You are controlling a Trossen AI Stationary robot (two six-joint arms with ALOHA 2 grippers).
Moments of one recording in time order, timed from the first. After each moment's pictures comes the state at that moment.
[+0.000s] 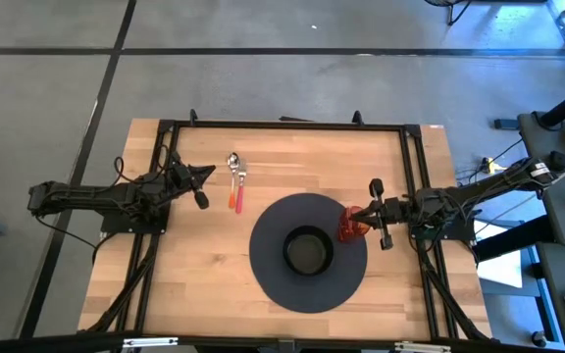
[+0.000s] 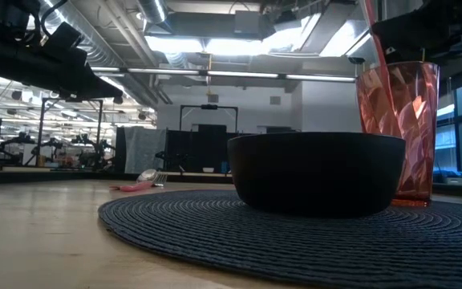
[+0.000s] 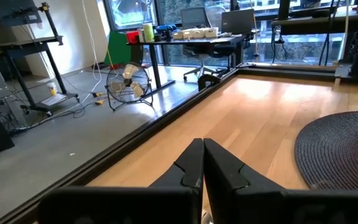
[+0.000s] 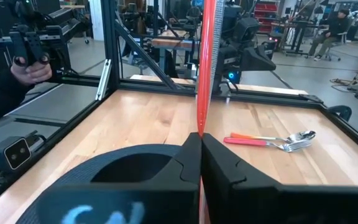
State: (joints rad) left arm 0.08 0.27 0.05 0.12 -0.58 0.02; right arm 0.31 0.60 0.23 0.33 0.22 -0.05
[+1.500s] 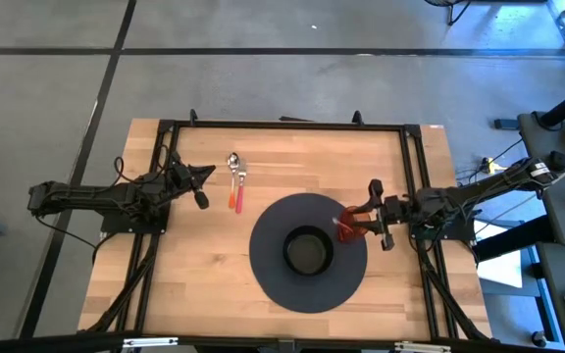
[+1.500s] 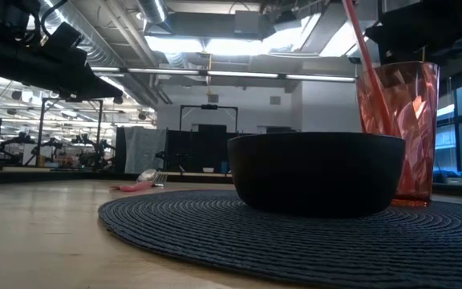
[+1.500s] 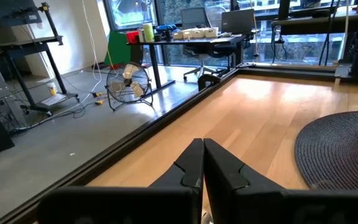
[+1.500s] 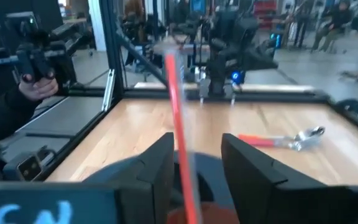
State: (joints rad) left arm 0.08 0.27 0.05 0.12 -0.58 0.02; right arm 0.31 0.60 0.23 0.35 0.21 0.03
